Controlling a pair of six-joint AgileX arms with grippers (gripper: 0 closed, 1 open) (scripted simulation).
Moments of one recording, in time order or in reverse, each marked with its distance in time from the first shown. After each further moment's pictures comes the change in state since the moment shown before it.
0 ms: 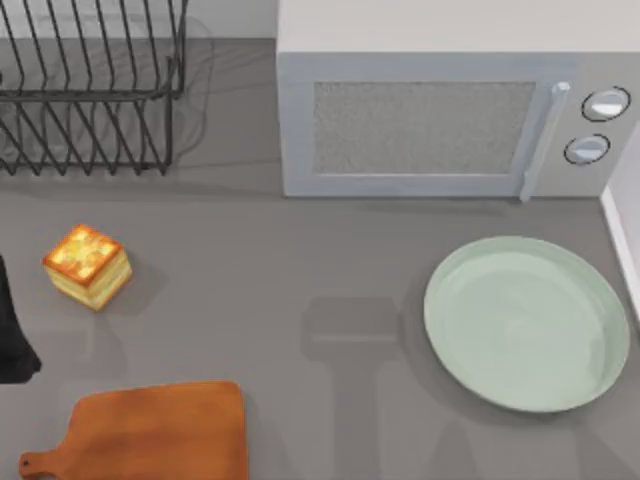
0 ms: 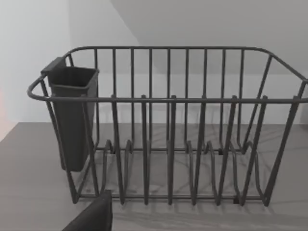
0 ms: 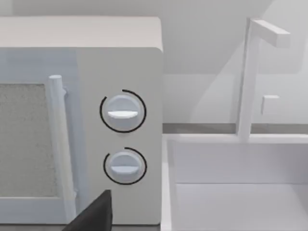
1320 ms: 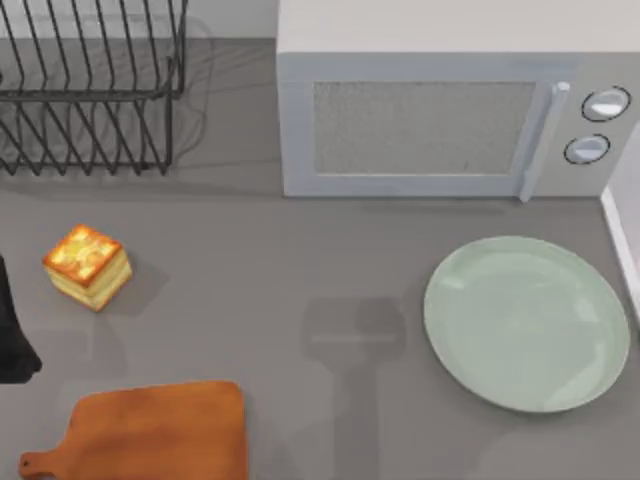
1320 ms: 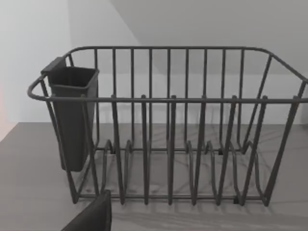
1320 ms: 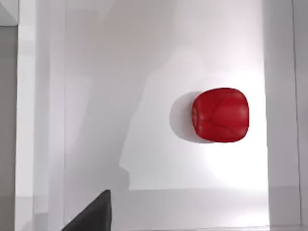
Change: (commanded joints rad) left arm 0.000 0.000 0.000 0.000 0.000 0.000; right arm -0.245 1.536 1.230 -0.781 0.000 -0.241
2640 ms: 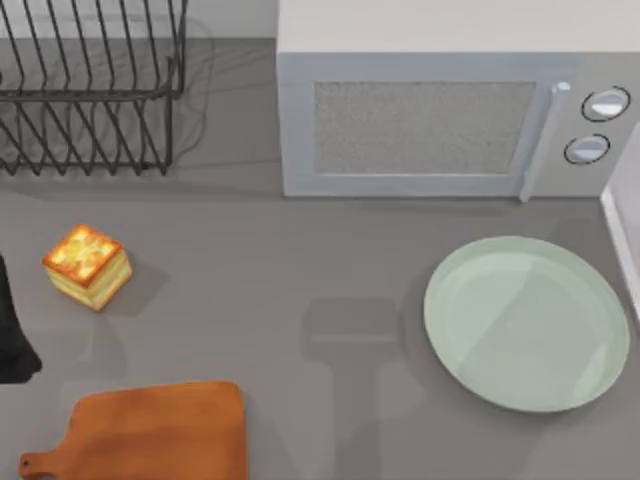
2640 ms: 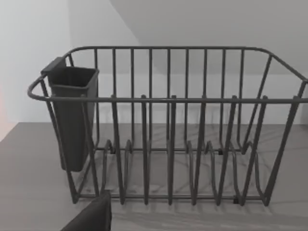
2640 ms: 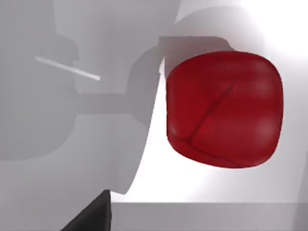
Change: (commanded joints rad) left arm 0.000 0.000 0.000 0.000 0.000 0.000; right arm -0.110 0.750 0.484 -0.224 0.004 -0.097
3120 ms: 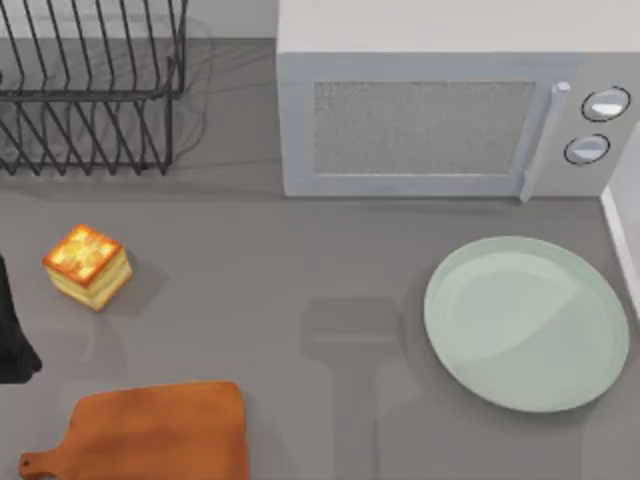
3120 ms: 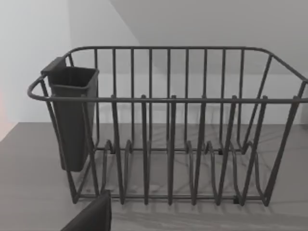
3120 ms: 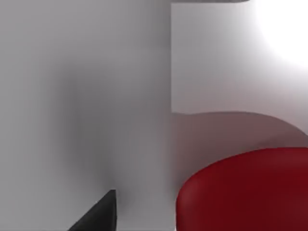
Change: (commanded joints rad) left arm 0.000 0.000 0.000 0.000 0.000 0.000; right arm -0.003 0.192 -0.139 0.337 0.002 0.002
